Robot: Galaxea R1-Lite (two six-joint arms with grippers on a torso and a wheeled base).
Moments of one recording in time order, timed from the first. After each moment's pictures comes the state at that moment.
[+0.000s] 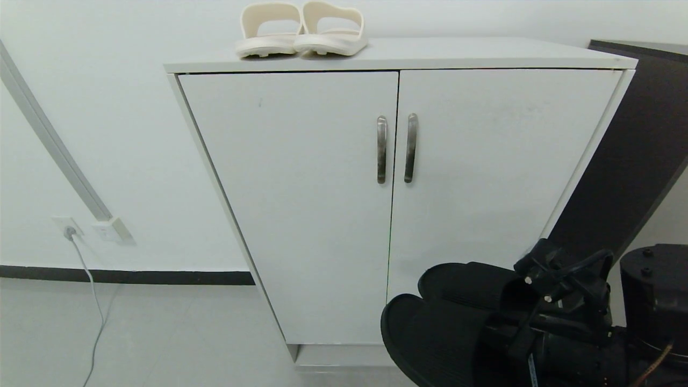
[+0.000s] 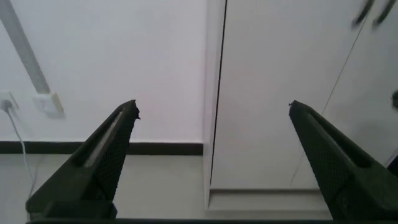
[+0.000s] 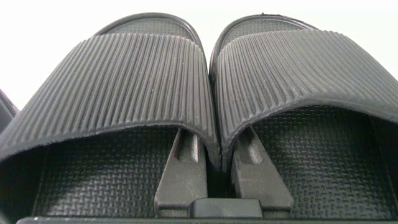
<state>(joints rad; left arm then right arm) 0.00 0.08 -0.24 0.06 -0.01 -0.01 0.81 1.41 -0.50 -0.52 -0.03 0.05</state>
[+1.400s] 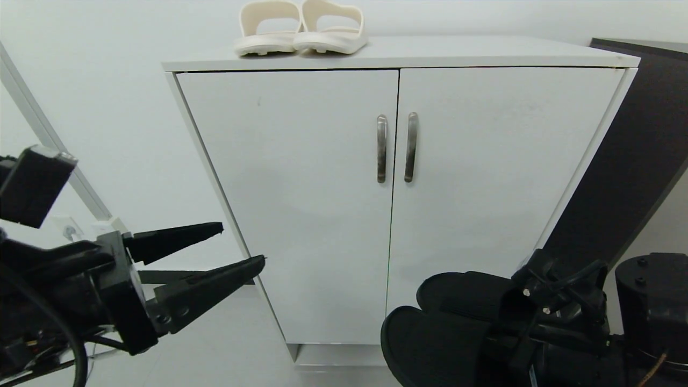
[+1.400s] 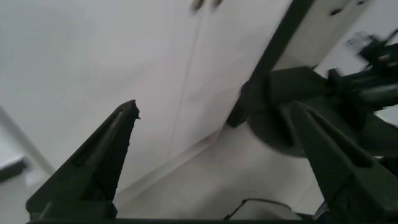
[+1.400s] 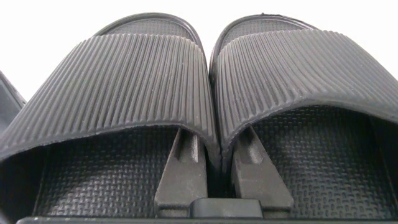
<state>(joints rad) -0.45 1.08 -0.55 -0.47 -0.33 -0.08 0.81 1.42 -0.47 -0.53 0.00 0.05</state>
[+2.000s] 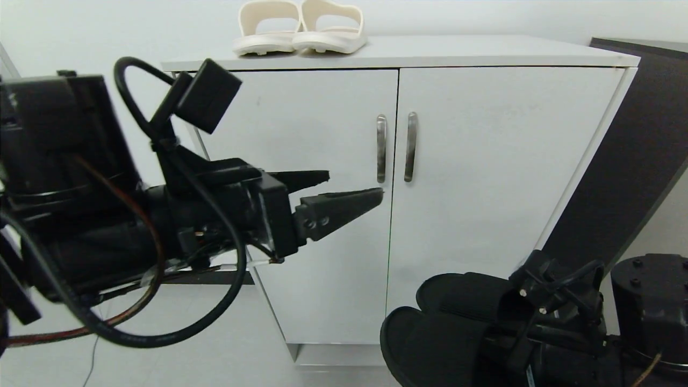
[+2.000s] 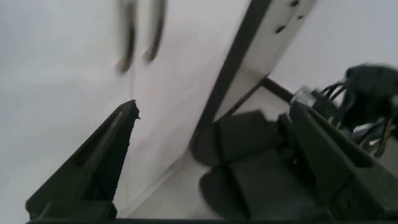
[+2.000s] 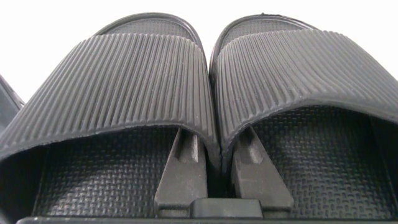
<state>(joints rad) -0.65 1.41 -0.89 -0.52 -0.33 -0.14 0.81 1.43 -0.47 -0.53 0.00 0.05</state>
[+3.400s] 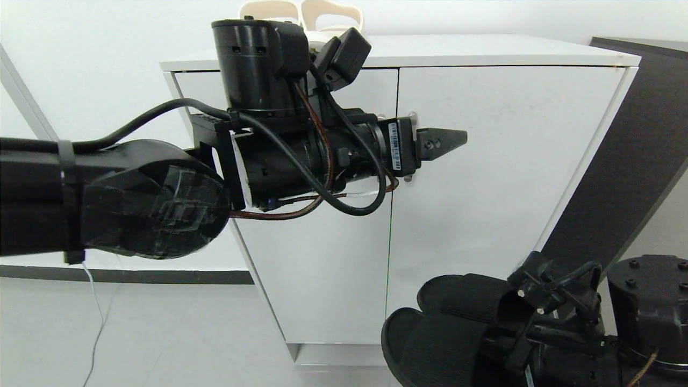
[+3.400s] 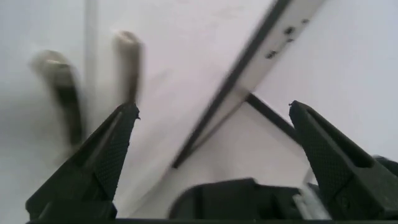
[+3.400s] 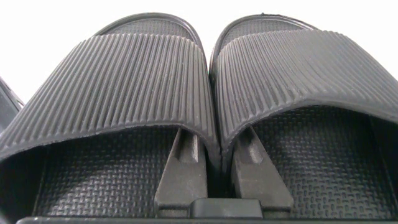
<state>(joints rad) -0.73 1.77 -1.39 -0.38 -0.23 -0.24 0.81 1.43 -0.47 -0.53 0.00 0.05</state>
